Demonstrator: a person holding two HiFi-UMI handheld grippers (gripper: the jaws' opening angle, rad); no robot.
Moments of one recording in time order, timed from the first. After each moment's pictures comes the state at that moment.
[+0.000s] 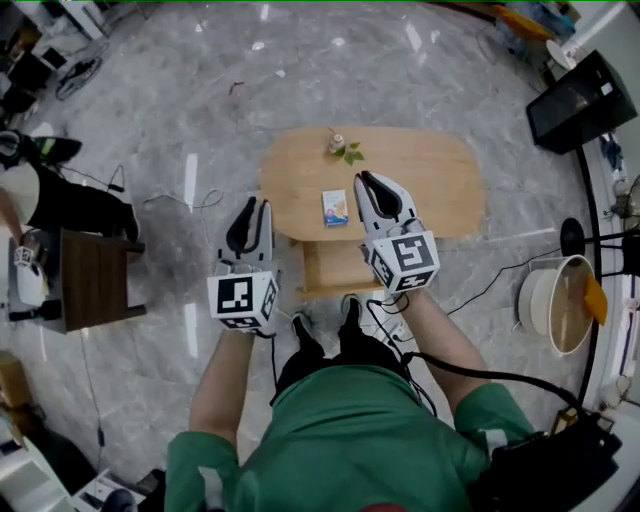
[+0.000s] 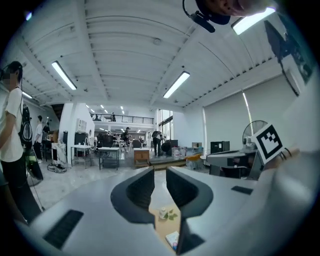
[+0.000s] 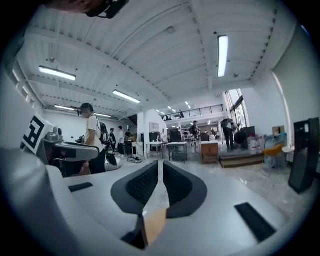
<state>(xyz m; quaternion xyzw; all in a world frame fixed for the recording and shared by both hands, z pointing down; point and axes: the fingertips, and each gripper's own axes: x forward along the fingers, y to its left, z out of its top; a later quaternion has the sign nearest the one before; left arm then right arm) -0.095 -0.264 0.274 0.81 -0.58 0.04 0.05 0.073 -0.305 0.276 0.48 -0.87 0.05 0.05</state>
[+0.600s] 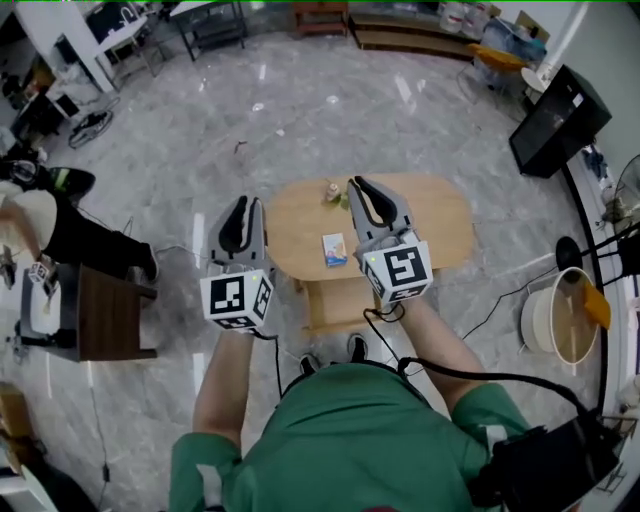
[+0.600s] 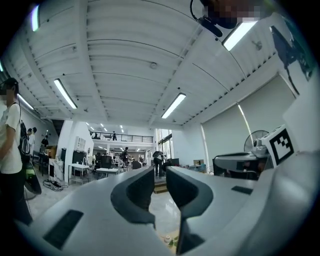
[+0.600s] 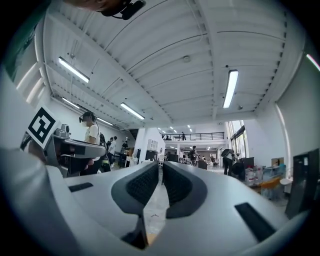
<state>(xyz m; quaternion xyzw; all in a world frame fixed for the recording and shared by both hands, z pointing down) -0.104 -0.242 0.129 0.81 -0.58 -0.04 -0.04 0.066 -0.256 0.123 0.50 -0.86 -0.09 -0.01</state>
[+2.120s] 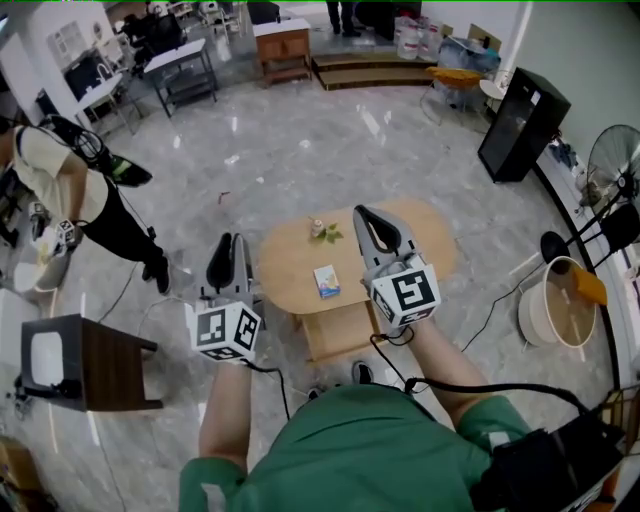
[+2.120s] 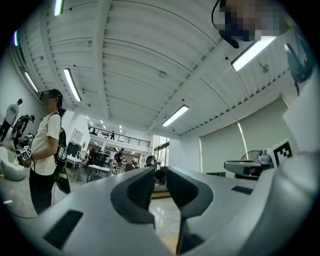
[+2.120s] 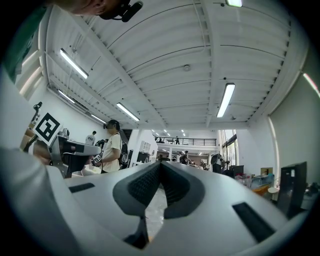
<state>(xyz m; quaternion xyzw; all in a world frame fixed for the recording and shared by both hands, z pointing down) -0.130 -0.202 0.093 0.83 -0.55 -0.11 0.00 0.086 -0.192 0.074 0.54 -0.83 -0.13 -0.02</state>
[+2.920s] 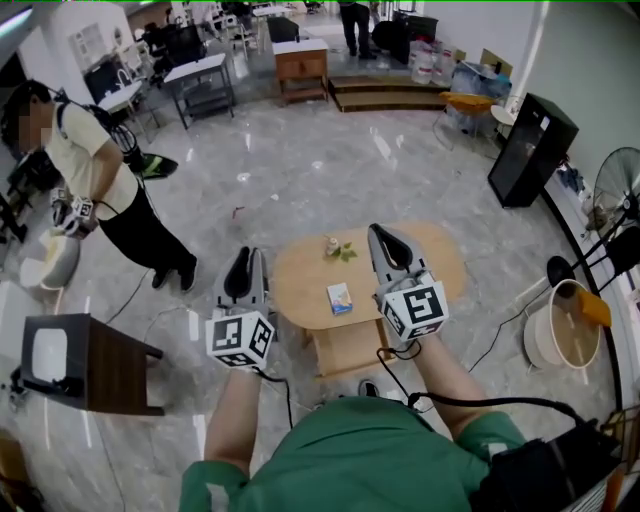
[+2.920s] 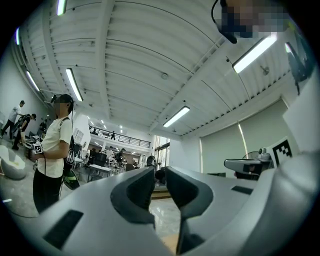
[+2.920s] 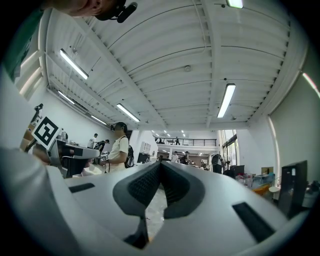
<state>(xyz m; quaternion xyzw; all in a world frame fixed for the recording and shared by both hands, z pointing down) -0.164 -0.193 0.108 0.83 -0.55 -0.12 0.00 0.055 -0.183 0.080 0.54 -0.83 -0.13 -0.02</state>
